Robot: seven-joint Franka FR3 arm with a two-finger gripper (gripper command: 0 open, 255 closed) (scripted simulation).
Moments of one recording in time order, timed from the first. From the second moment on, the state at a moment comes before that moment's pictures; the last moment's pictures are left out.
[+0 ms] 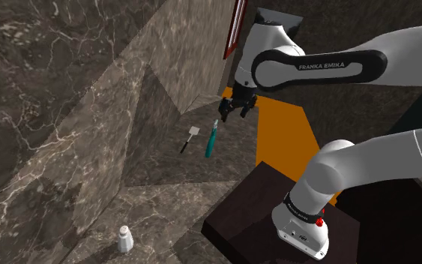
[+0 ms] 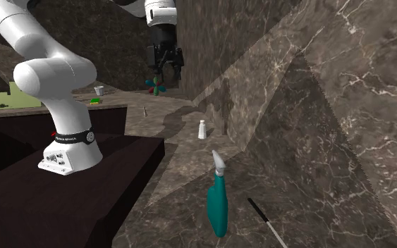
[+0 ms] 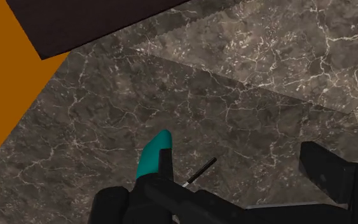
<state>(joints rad) -0.13 -0.71 0.25 -2.62 0.05 2.03 0.39</state>
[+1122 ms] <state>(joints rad) -0.76 -0.09 0.74 -2.62 -0.67 2.70 1.42</state>
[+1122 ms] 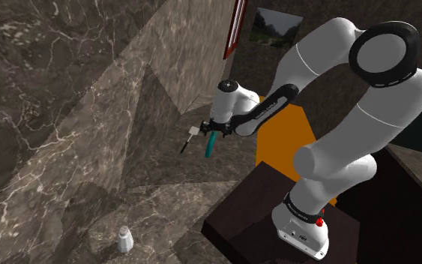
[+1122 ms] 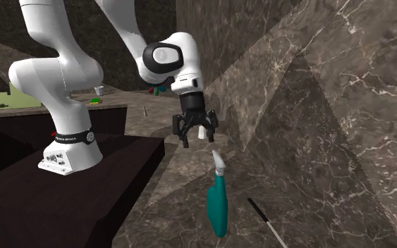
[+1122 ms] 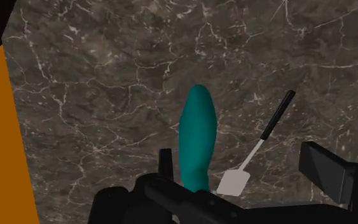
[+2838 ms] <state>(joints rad) -0.72 0.47 0.56 -2.30 -1.51 2.53 2.22</state>
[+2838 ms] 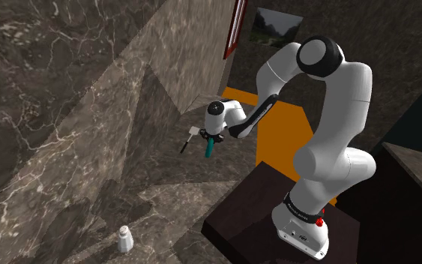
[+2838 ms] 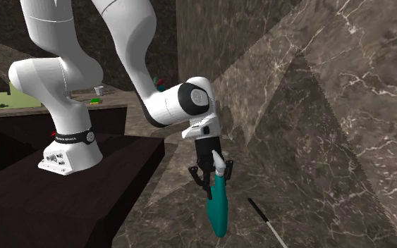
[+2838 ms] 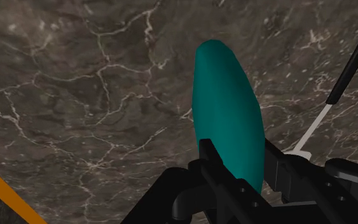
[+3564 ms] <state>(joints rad) -0.74 0.43 0.58 -2.31 -1.46 2.53 2.18</state>
